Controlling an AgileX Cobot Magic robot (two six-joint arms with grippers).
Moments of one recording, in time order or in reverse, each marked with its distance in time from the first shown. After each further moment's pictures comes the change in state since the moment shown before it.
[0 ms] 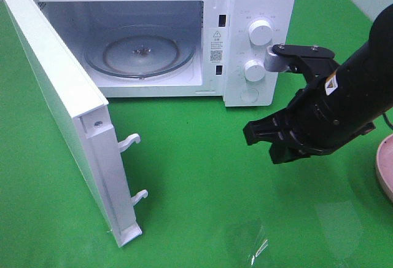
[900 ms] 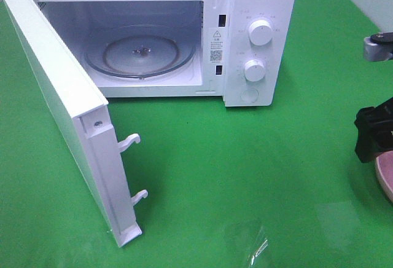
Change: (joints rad) left arm 0.000 0.000 0.000 0.000 -0.001 0.000; right arm -0.376 -0.118 -0.026 -0.188 0.314 -0.184
